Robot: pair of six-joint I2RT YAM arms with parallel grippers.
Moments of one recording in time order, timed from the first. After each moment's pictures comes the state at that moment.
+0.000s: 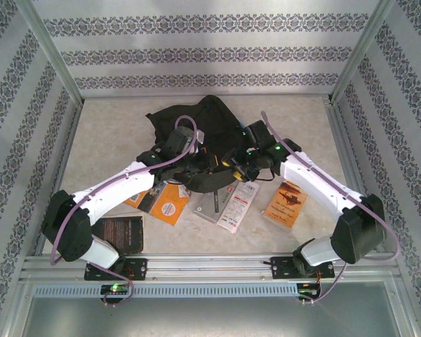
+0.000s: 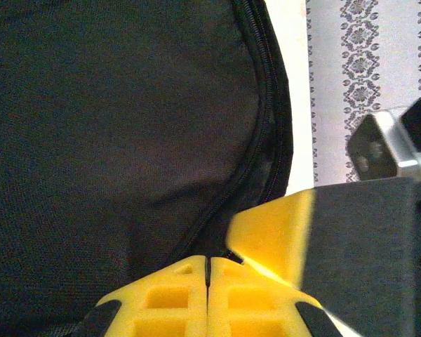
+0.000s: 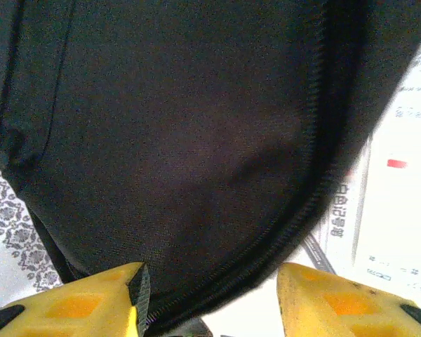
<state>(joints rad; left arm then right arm) -0.67 1.49 1.15 -0.34 0.28 -0.94 0.54 1.46 1.19 -0.75 -0.31 1.27</state>
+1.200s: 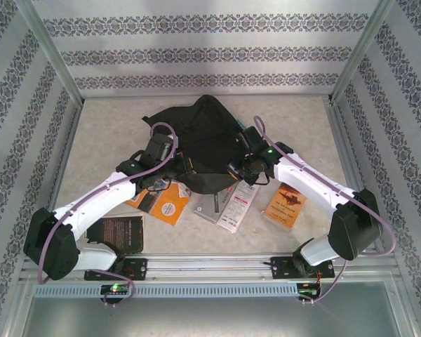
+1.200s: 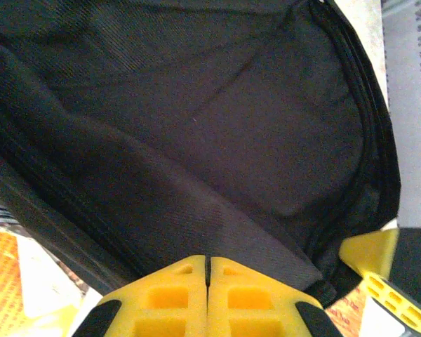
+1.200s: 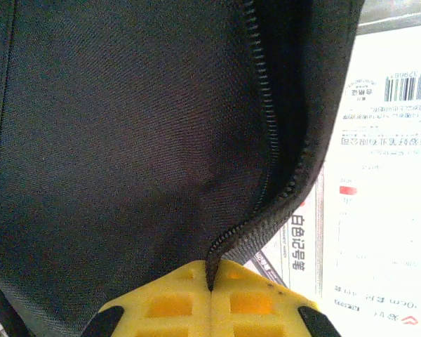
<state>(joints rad) -0.54 1.32 0.97 -0.39 0.12 -0.82 0.57 1.47 1.16 -0.77 -0.15 1.29</state>
